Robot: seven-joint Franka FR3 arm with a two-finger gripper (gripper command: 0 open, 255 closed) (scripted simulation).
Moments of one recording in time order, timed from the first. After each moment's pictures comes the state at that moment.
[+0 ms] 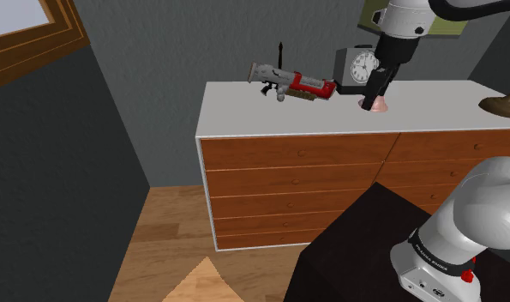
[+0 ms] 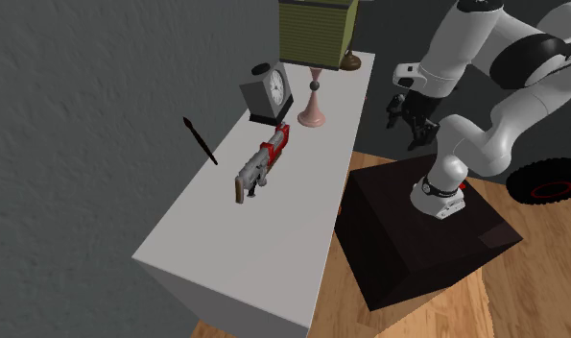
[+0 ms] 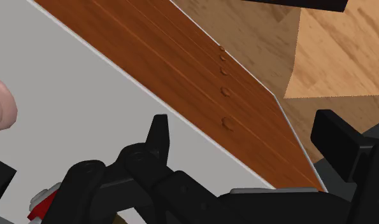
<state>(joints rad) 0.02 -0.82 0.05 -2.39 -0.05 1.60 -0.09</state>
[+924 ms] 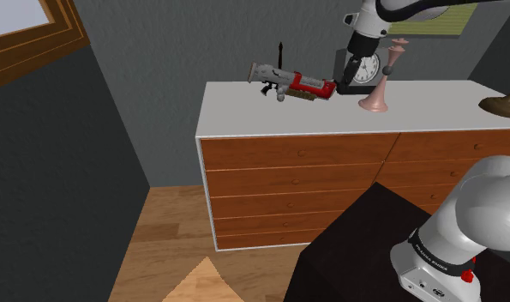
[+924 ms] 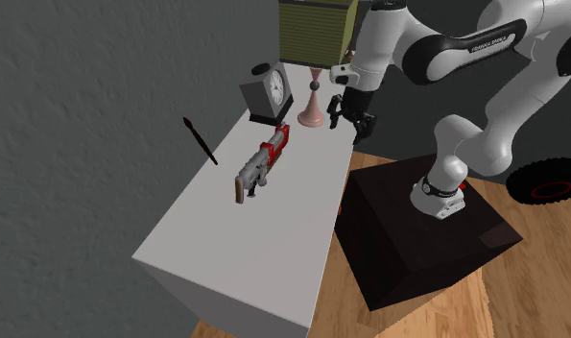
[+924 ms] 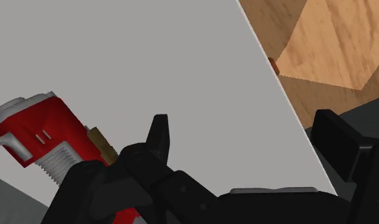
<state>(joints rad) 0.07 -0.48 -0.22 -2.24 -0.05 1.90 -0.54</state>
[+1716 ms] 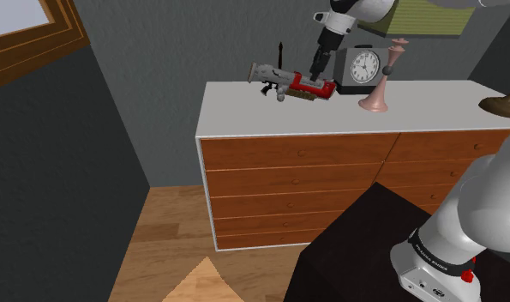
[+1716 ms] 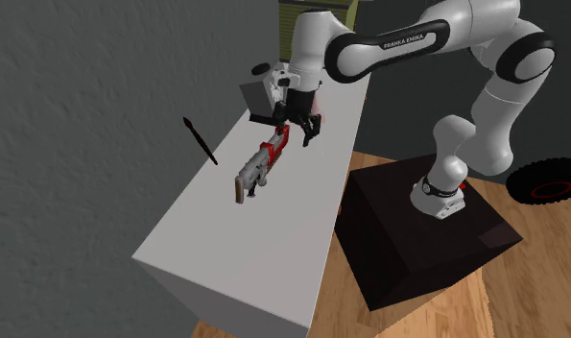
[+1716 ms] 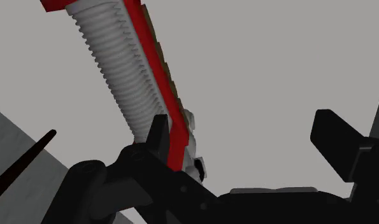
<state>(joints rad) 0.14 0.00 -0.41 -1.82 0.25 1.95 -1.06</state>
